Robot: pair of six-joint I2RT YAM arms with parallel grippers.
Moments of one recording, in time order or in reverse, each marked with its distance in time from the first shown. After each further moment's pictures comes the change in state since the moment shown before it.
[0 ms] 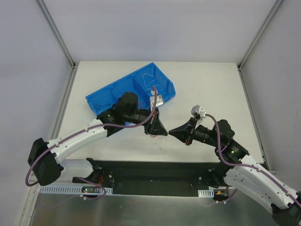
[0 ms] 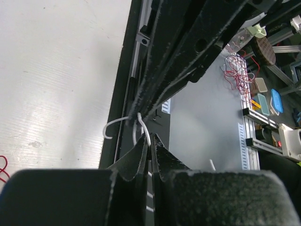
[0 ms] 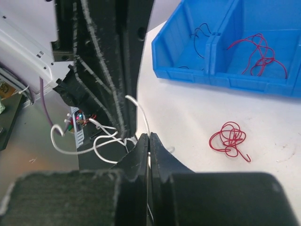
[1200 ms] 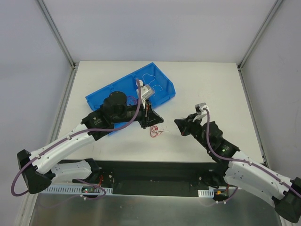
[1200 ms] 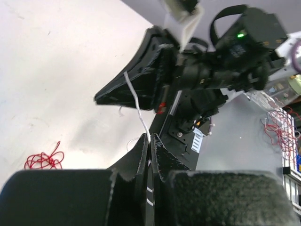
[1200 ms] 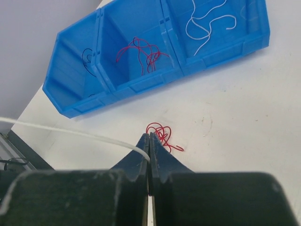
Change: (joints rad) left arm -0.051 -0.153 0.090 -0.123 -0.380 0.018; right arm 0.094 0.135 -0.080 0.108 0.674 0.139
